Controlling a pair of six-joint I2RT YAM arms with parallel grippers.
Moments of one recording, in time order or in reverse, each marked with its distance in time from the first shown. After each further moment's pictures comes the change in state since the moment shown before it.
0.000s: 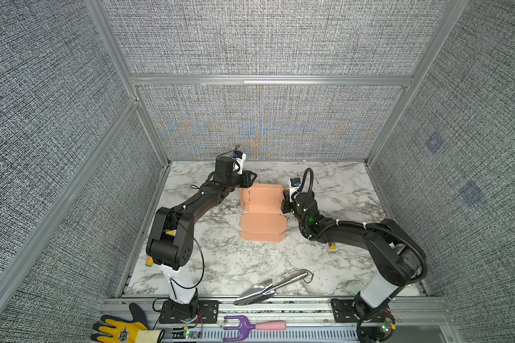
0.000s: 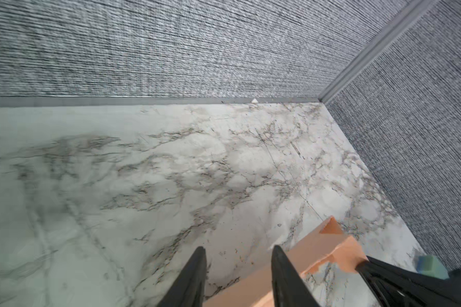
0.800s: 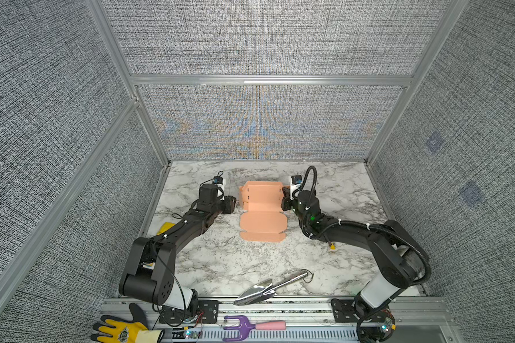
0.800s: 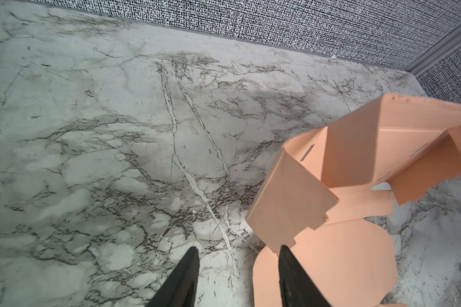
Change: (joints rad) left arm 0.058 -0.312 -0.505 0.081 -0.161 0.048; right arm -0.009 -0.027 0.013 0.009 -0.035 0.004
